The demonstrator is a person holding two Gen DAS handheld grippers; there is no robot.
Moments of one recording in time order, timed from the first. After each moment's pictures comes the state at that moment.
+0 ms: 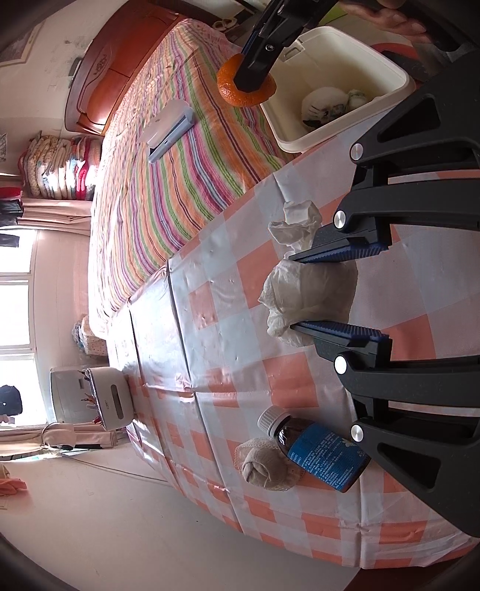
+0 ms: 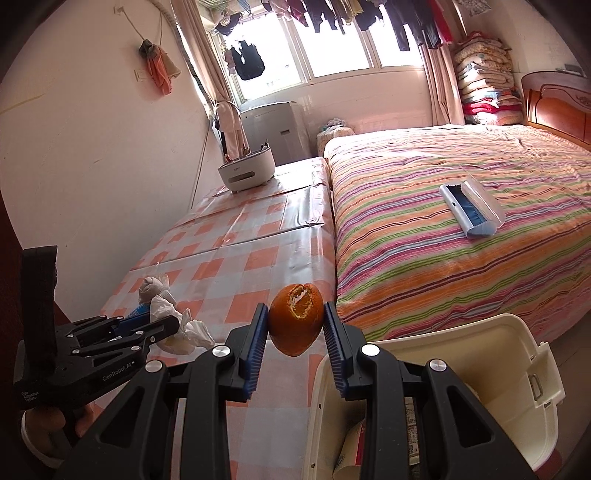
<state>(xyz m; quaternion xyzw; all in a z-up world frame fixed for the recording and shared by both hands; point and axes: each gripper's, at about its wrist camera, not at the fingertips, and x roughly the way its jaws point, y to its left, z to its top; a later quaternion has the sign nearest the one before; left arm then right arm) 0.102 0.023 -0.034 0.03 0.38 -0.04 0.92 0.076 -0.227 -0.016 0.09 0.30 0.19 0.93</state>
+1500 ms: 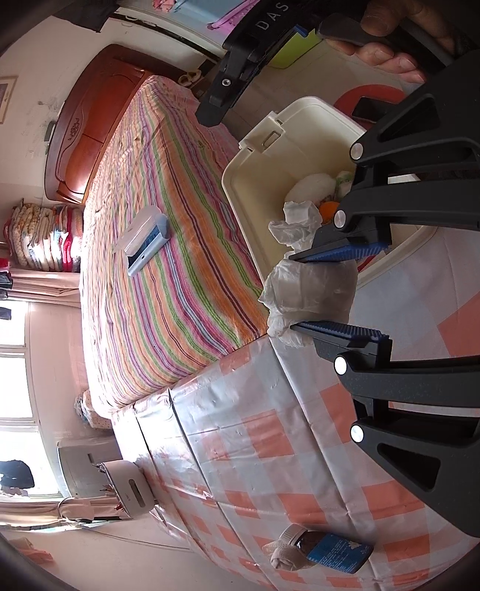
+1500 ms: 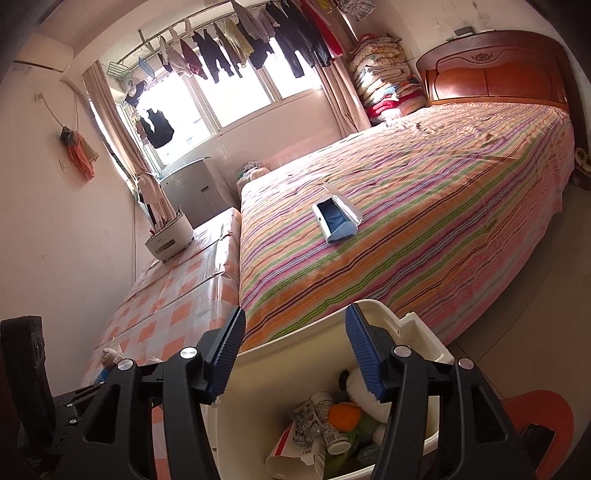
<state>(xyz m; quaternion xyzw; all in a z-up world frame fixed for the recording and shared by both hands) 0.085 -0.106 -0.037 0.05 0.39 -0.17 0.90 0.036 -0.357 -0.020 0.22 0.25 0.04 0.94</state>
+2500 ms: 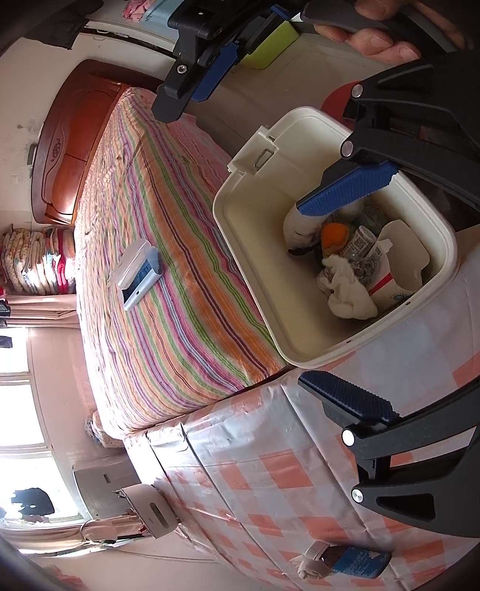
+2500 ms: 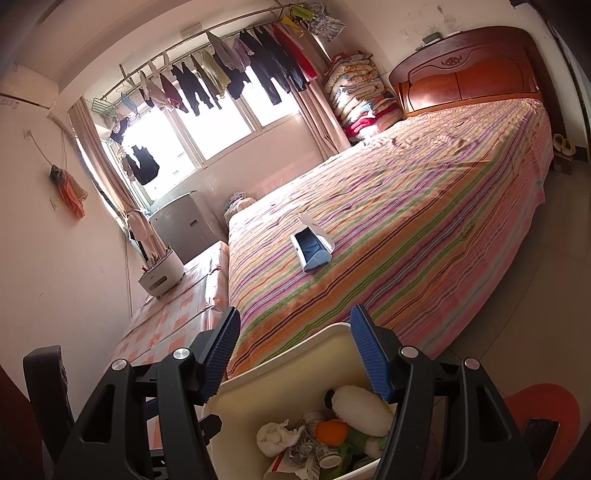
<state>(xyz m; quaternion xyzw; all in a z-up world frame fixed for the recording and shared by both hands) 0.084 -0.151 -0.043 0.09 0.39 -0.19 0.90 0.018 -0.386 -0.015 0.26 0.21 0.00 0.94</state>
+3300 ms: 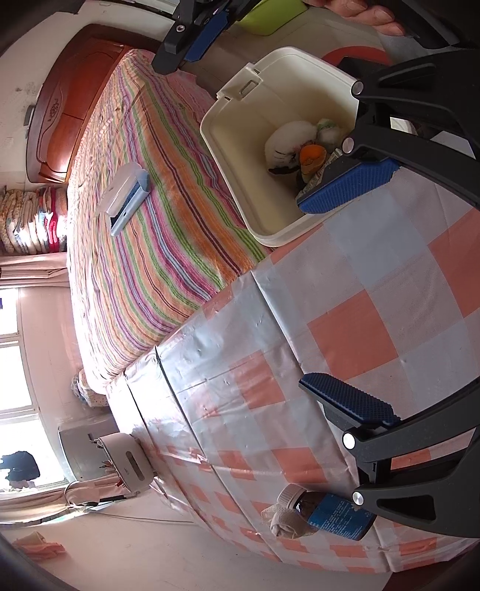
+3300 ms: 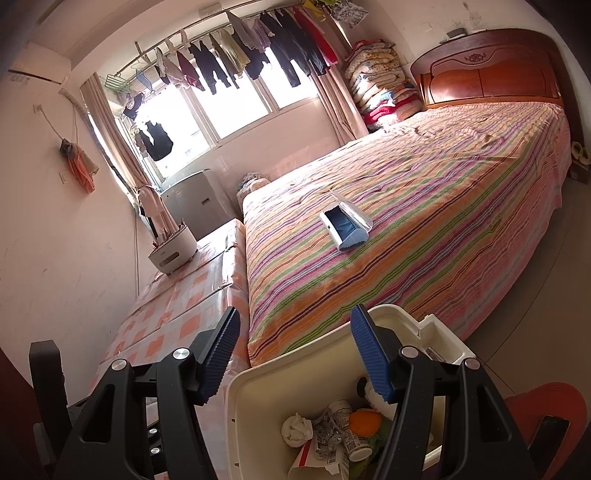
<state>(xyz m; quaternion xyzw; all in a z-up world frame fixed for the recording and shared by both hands) 0.095 -0.067 -0.046 0.10 0.41 -0.11 0.90 0.041 -0.335 -0.015 0.23 0.24 0.04 0.94</state>
